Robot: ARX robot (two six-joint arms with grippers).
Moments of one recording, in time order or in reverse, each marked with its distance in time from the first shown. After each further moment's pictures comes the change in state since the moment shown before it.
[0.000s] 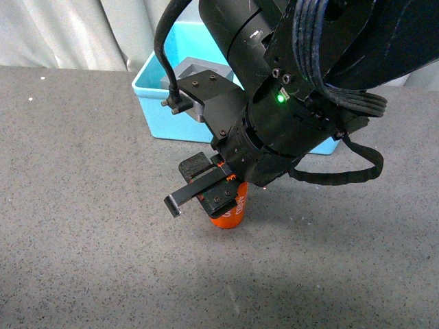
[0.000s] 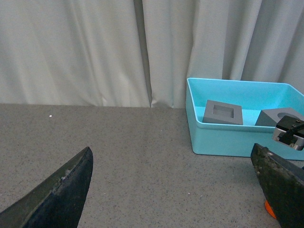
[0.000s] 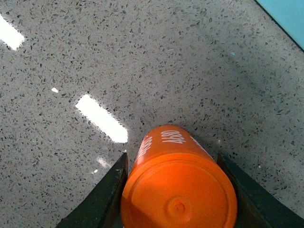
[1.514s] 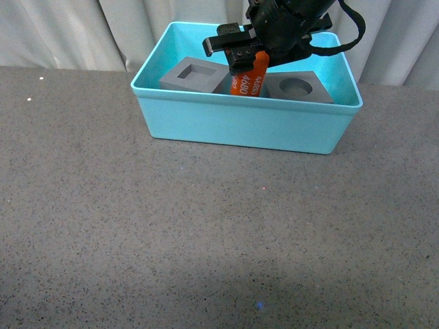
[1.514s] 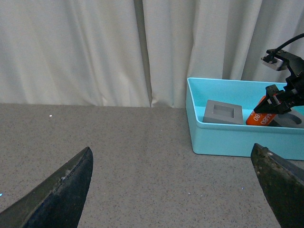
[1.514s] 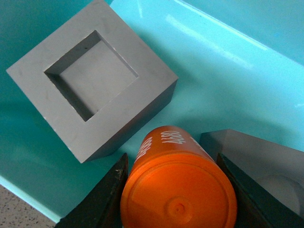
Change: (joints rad) left arm 0.000 0.000 0.000 0.000 0.000 0.000; right arm -0.205 0.245 0.583 -0.121 0.012 0.042
